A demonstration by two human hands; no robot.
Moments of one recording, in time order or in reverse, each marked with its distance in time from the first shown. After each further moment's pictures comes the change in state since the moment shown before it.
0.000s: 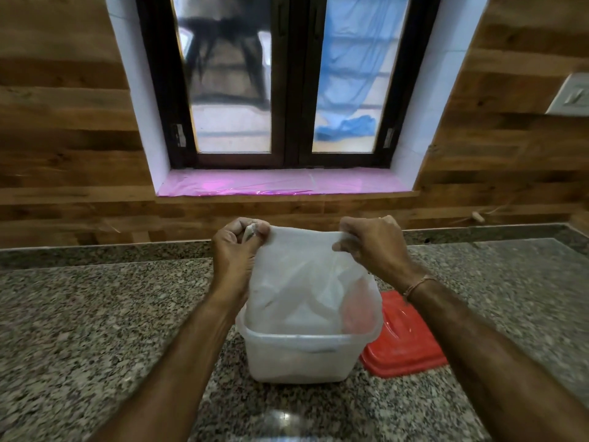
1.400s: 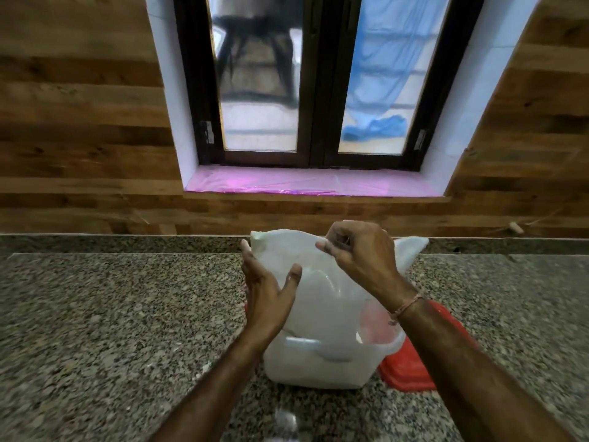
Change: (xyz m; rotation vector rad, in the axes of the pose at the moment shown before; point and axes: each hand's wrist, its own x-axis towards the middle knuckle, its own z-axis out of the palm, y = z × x) left_hand -0.038 -0.058 -0.011 0.670 0.031 0.017; right_hand 0.010 -0.055 0.027 0.319 0.067 0.024
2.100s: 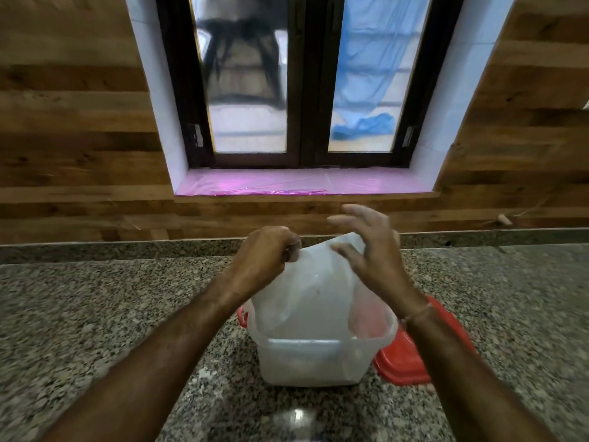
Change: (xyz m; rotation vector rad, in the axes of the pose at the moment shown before) left_hand 0.061 0.060 -0.032 0.599 -0.311 0.569; right_hand -0.019 0.033 -0.013 -0.025 0.073 0.014
